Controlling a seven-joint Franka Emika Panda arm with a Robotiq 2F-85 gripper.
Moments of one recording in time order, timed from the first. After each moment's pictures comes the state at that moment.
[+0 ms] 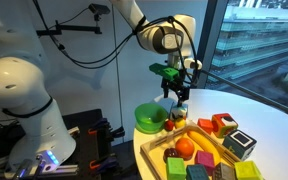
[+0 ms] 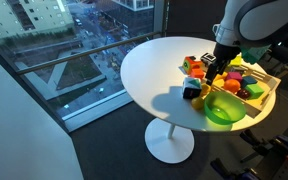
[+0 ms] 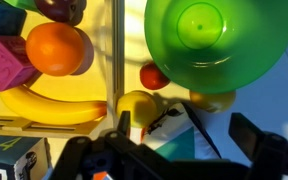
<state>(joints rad) -0.03 0.08 -0.03 -2.32 -0.08 2.35 -0.13</state>
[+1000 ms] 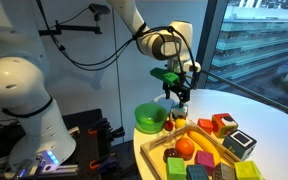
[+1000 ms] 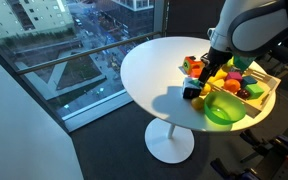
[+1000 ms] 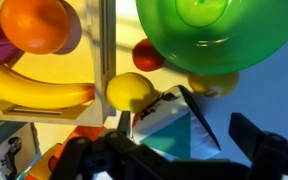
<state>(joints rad) -0.02 0.13 -0.01 -2.33 -0.07 2.48 -0.13</state>
